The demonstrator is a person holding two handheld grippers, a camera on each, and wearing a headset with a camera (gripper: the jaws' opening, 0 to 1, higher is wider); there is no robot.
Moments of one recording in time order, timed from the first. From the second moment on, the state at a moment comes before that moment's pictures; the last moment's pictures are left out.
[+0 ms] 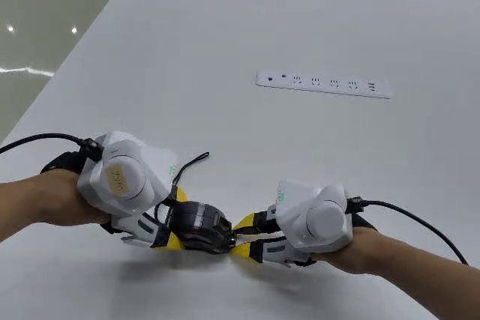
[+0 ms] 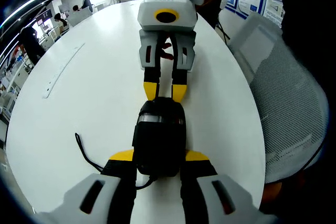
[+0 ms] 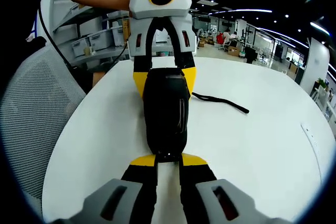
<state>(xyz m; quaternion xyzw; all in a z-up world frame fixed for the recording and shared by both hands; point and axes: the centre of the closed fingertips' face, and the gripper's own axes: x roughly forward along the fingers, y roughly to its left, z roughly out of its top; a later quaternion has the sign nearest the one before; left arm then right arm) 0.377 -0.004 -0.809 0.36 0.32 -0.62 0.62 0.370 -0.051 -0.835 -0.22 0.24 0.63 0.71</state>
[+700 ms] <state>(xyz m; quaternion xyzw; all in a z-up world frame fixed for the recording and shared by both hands) 0.378 -0.003 -0.811 0.37 0.34 -0.61 0.61 0.369 -0.052 -0.835 -0.24 0.24 0.64 0.69</state>
